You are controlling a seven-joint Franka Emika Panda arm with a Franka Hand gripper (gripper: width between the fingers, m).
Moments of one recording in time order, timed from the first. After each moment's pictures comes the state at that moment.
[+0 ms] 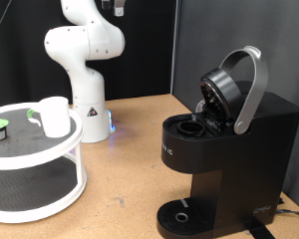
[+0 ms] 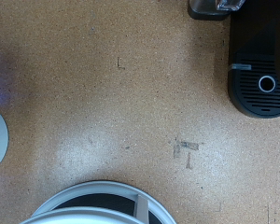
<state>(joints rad) 0.01 -0.78 -0.01 -2.35 0.02 1.58 -0.80</state>
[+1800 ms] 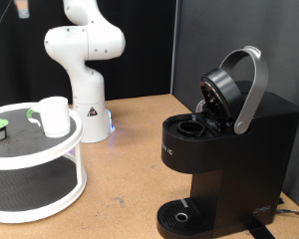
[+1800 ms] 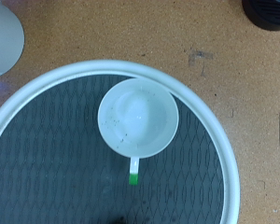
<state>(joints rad) -0.06 -0.80 -0.40 -2.33 -0.21 1.59 -1.17</state>
